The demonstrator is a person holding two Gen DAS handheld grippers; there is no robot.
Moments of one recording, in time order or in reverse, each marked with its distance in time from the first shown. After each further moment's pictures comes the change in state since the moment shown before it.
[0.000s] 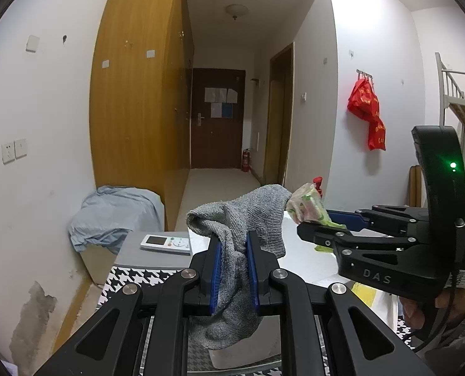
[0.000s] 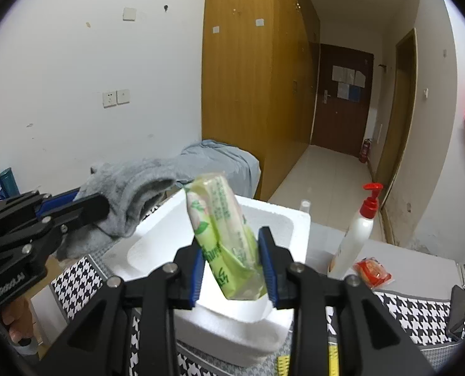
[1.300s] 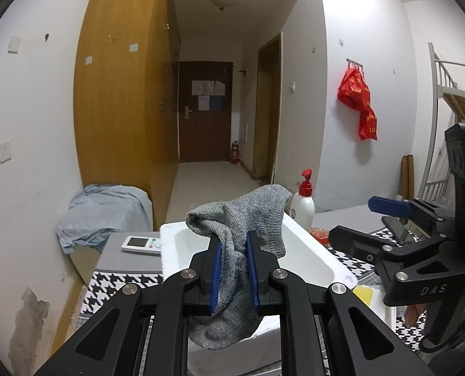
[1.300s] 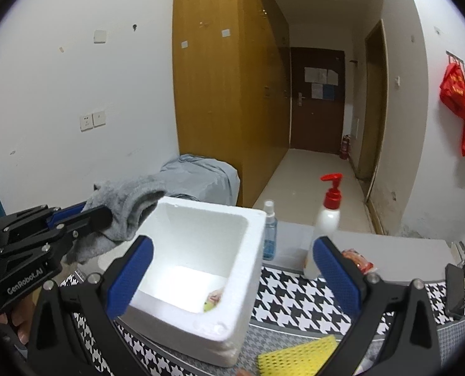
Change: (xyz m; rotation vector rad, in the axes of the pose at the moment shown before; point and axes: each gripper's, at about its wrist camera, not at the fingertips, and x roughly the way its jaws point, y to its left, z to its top) left arm 0.034 -0.015 0.006 0.031 0.043 -0.051; right arm -0.024 -0.037 -0.013 0.107 -0.061 -0.081
